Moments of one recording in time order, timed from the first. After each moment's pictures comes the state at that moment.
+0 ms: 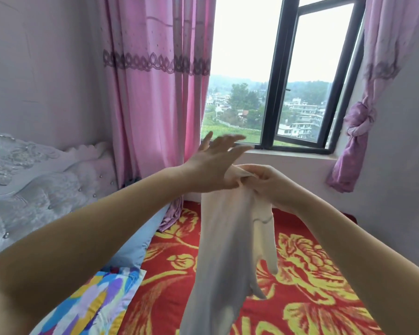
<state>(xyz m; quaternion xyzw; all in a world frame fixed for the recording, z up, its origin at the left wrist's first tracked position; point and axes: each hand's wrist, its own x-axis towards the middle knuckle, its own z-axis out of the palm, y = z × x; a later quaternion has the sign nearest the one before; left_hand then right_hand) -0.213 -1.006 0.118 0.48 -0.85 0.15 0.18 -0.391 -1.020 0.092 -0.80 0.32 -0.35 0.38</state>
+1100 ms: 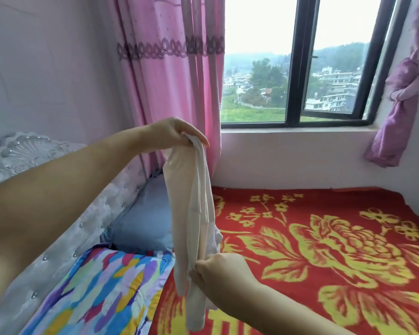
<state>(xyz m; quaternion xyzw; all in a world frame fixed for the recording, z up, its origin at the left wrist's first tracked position) -0.110 -1.012 0.146 0.55 -0.77 -0.20 0.25 -0.299 -0.922 -0.051 -0.94 0.33 -0.08 0.03</state>
